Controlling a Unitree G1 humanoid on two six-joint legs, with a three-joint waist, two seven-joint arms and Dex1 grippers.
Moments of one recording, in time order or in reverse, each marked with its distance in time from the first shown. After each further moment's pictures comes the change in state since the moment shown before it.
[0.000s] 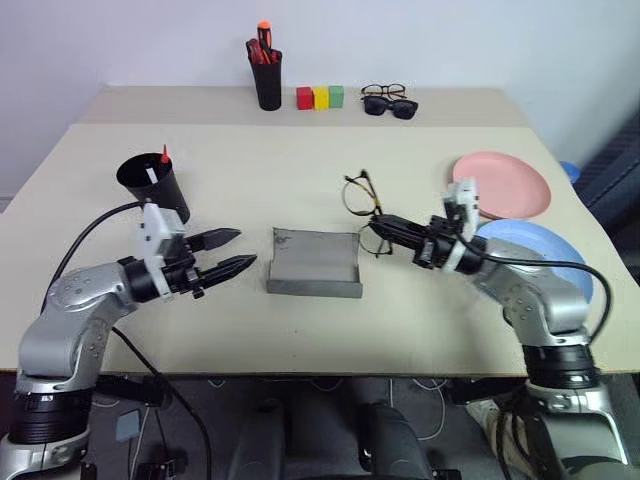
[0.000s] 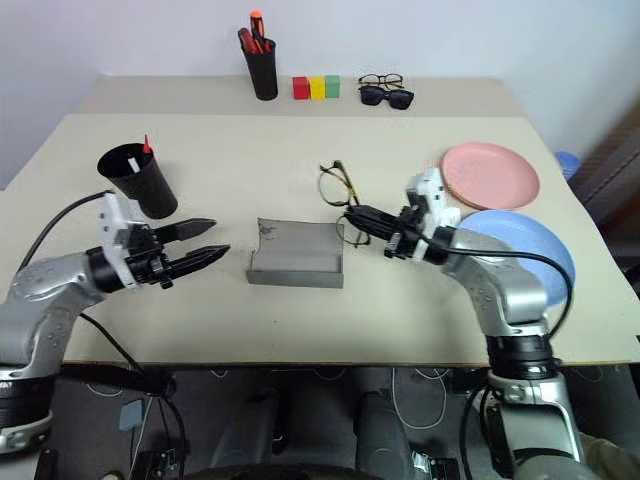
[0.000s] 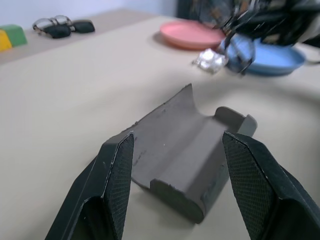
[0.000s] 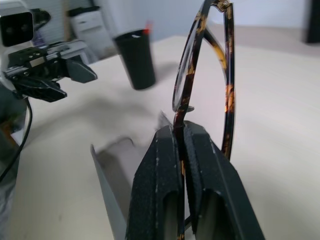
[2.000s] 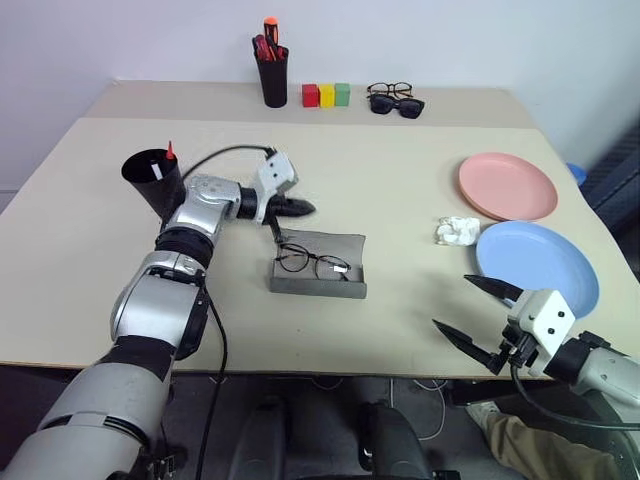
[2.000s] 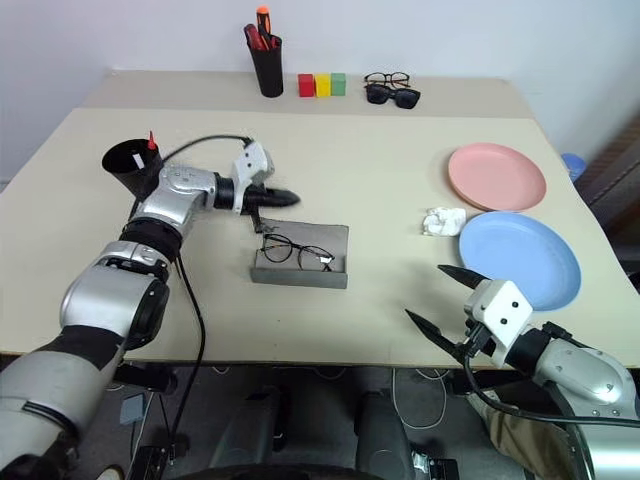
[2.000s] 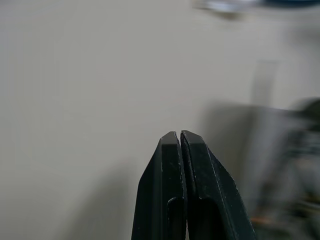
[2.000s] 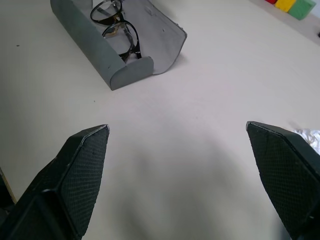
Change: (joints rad) left arm -0.989 -0.343 -0.416 1.389 0.584 -0.471 -0.285; right arm 0.819 -0.195 -0.326 -0.496 -0.212 -0.301 -0.106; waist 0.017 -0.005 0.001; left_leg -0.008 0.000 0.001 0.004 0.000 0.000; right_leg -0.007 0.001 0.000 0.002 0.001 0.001
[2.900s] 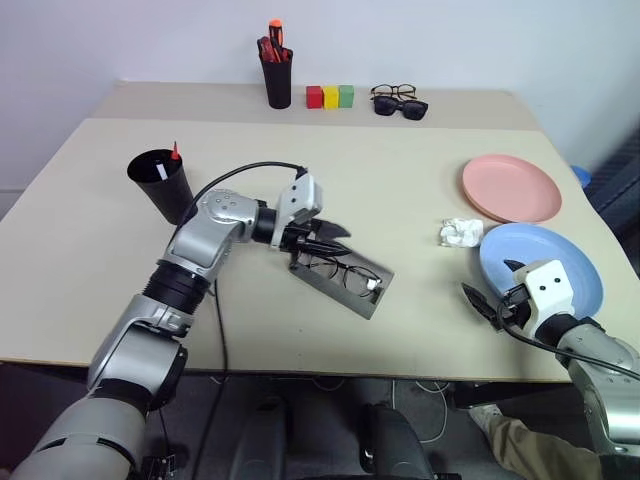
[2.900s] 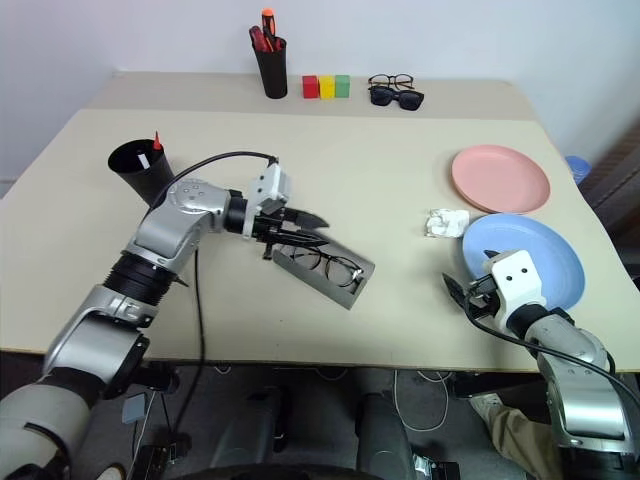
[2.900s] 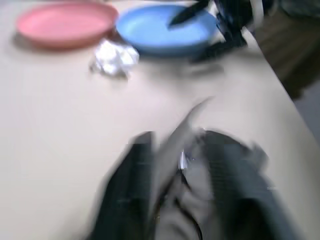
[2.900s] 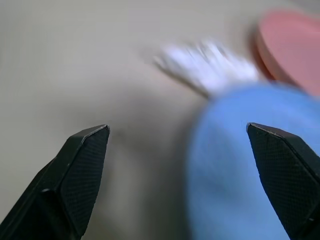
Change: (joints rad) left arm 0.290 0.079 -0.183 -0.850 -0.302 0.343 0.150; right arm -0.224 0.038 0.031 0.379 -0.129 0.102 -0.298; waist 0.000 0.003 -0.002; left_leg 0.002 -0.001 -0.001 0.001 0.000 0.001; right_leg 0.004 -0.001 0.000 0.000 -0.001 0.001
